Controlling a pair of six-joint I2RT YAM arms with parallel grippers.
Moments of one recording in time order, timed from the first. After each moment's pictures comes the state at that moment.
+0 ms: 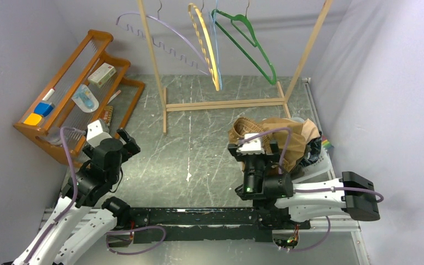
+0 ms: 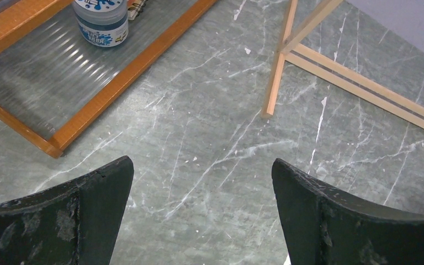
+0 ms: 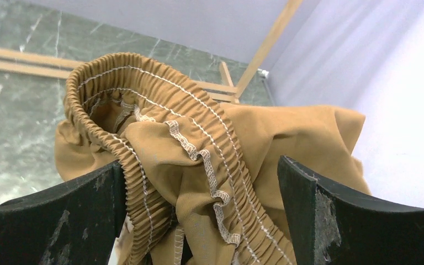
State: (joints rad) left arm -0.51 0.52 0.74 -0.75 -0.69 -0.72; right arm 1.40 1.03 0.46 1.54 1.57 -1.29
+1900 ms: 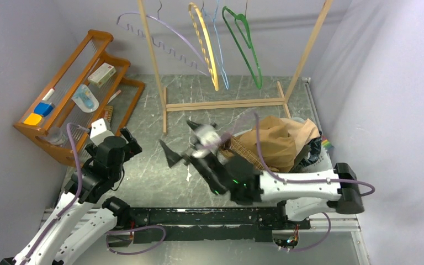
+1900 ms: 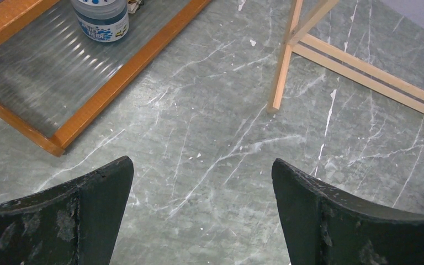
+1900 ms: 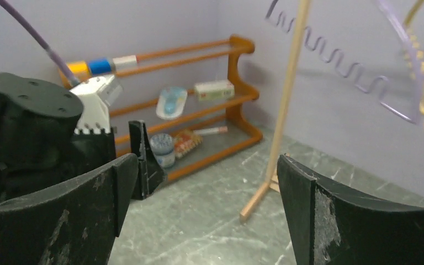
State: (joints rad) left arm -0.51 0.57 0.74 -0.75 -0.68 -0.71; right arm 1.54 1.20 0.85 0.88 0.79 -0.36
